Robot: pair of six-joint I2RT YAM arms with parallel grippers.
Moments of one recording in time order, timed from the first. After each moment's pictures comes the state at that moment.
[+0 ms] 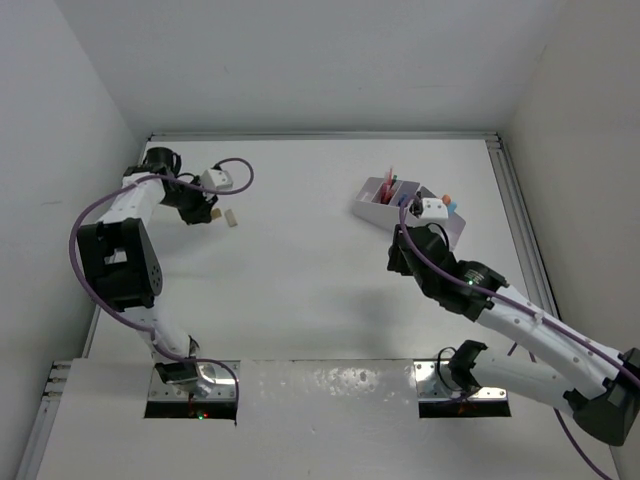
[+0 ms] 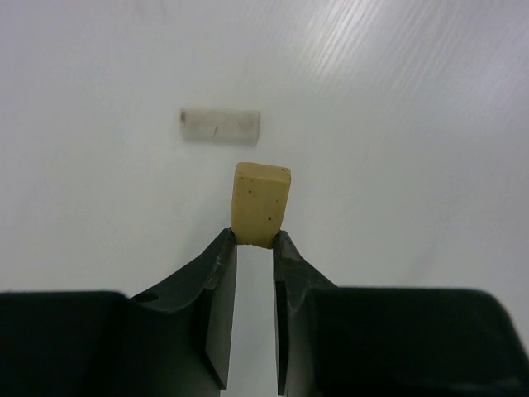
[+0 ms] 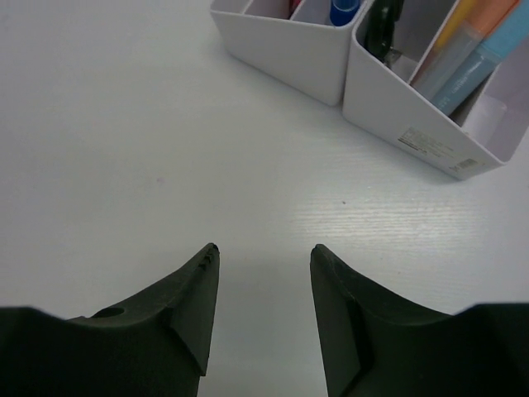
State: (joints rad) left arm 0.18 1.79 1.37 -0.86 0.53 1.18; right arm 0.79 0.92 0.77 -0.54 0.59 0.57
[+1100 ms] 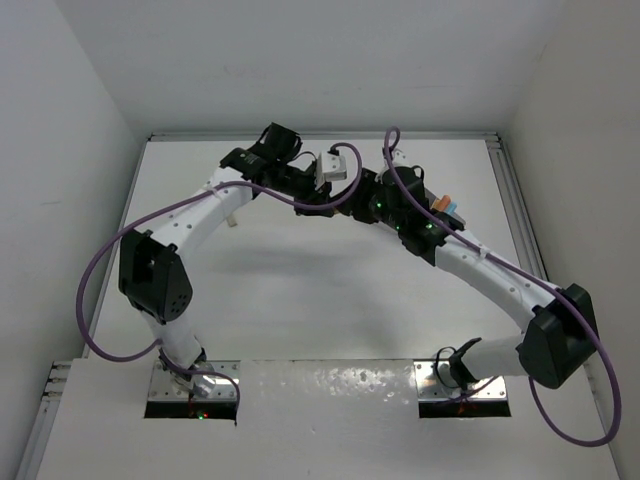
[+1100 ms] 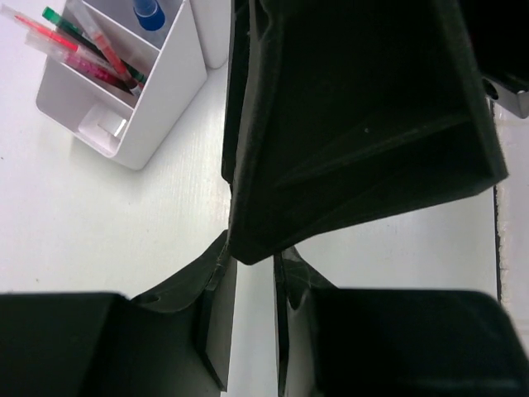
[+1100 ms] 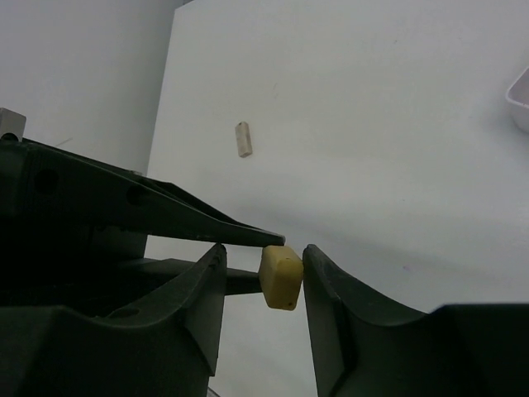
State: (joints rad) left arm -0.50 1.75 1.64 -0.77 0.79 0.68; right arm 0.60 1.35 1.01 -0.05 0.00 0.78
